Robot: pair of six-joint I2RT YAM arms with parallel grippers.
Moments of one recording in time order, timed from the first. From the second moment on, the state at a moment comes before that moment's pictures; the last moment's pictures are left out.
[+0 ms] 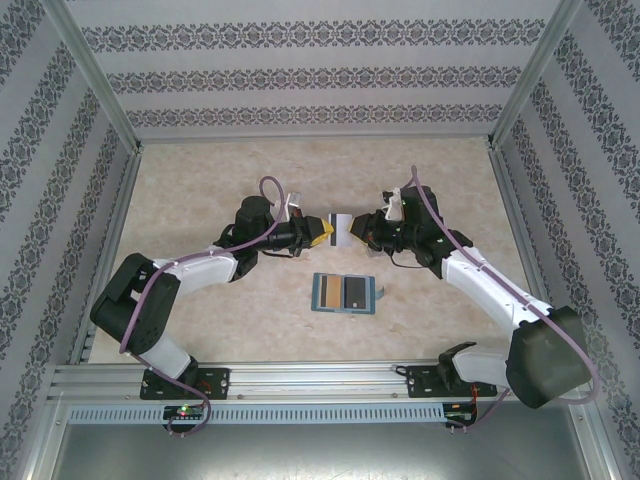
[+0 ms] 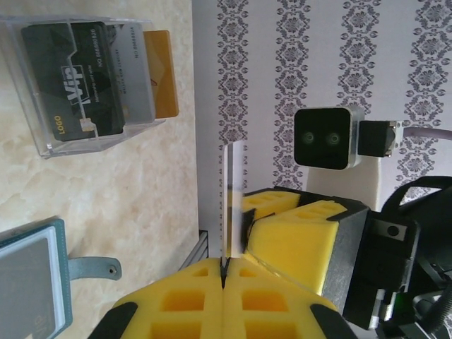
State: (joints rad) left arm -0.52 1.59 0.79 0.57 0.72 -1.33; right arm 0.38 1.25 0.83 -0.19 -0.60 0.95
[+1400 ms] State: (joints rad) left arm -0.64 1.63 0.86 -0.24 0.42 -0.88; right arm 0.48 1.06 0.46 -0.37 -0.21 0.80
